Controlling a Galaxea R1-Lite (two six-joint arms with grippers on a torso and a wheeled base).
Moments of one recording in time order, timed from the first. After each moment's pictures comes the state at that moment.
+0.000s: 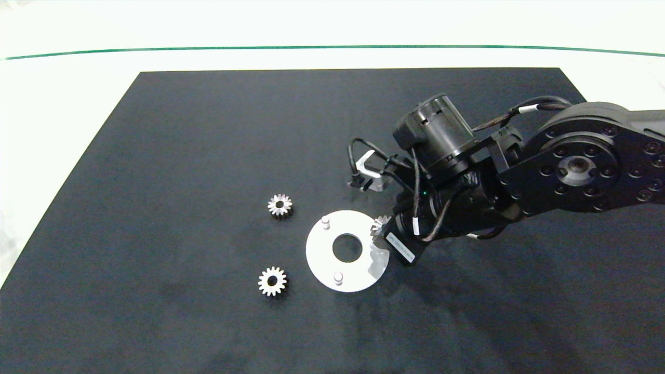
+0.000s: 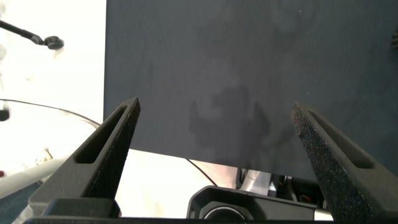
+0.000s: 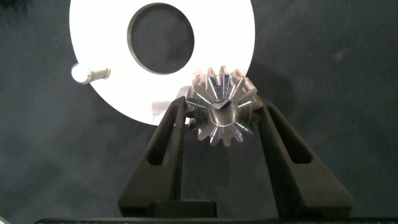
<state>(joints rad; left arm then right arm) 0.26 0.68 -0.99 0.84 -0.01 0.14 0.75 1.91 -1.64 0.58 -0.18 -0.27</state>
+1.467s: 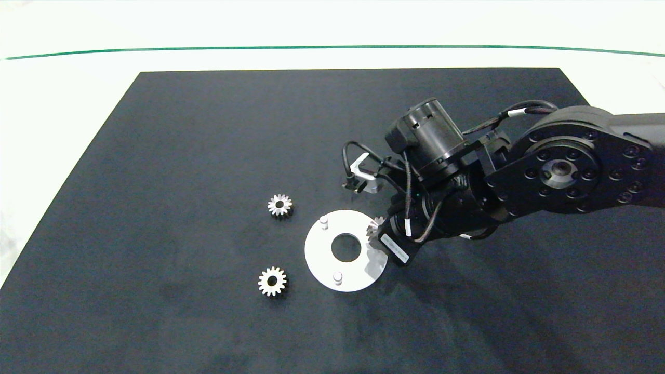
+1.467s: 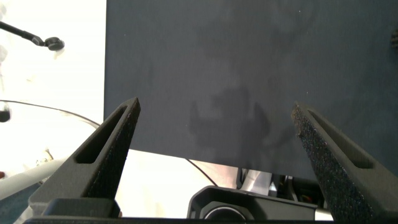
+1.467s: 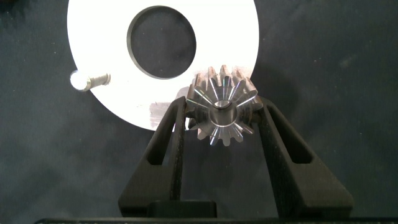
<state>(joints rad) 0.25 0.68 -0.99 0.84 -0.01 0.15 0.75 1.94 -1.66 0.57 -0.18 -0.27</state>
